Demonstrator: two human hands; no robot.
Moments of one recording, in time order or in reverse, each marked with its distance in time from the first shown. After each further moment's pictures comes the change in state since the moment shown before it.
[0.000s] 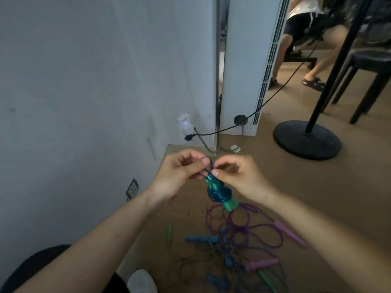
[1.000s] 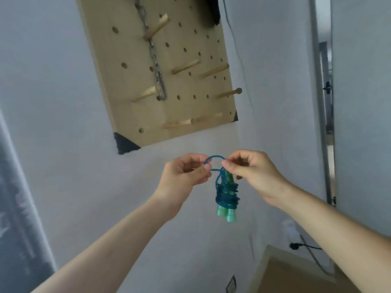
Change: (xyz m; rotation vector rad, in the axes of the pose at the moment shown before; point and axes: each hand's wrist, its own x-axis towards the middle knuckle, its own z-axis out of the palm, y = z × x) left_hand -0.118 0.295 -0.105 0.270 0.564 0.382; right_hand 0.110 -0.310 0.041 0.453 -0.222 -0.414
